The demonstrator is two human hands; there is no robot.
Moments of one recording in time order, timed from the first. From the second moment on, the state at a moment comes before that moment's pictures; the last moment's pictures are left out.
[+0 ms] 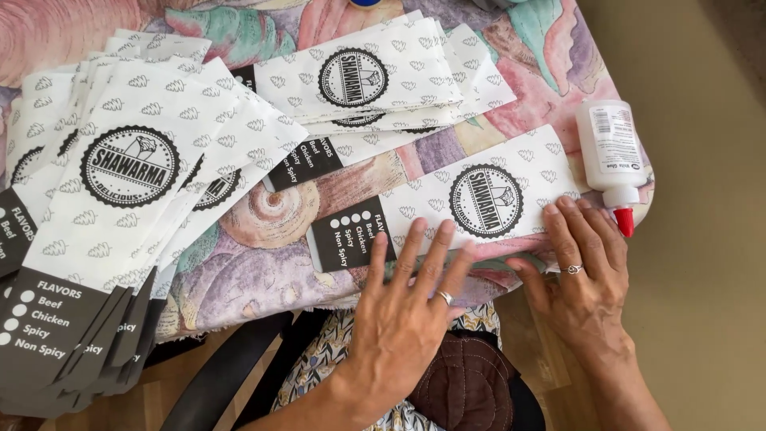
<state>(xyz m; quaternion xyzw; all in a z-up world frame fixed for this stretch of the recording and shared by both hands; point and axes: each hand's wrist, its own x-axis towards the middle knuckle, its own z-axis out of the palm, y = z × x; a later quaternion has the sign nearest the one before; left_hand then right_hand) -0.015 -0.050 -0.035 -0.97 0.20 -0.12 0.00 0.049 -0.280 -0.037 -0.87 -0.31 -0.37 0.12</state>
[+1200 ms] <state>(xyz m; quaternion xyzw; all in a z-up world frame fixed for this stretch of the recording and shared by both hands) 0.011 -0.048 -0.014 -0.99 0.07 -0.11 -0.01 0.075 -0.219 -0.001 -0.94 -0.31 -0.10 0.07</state>
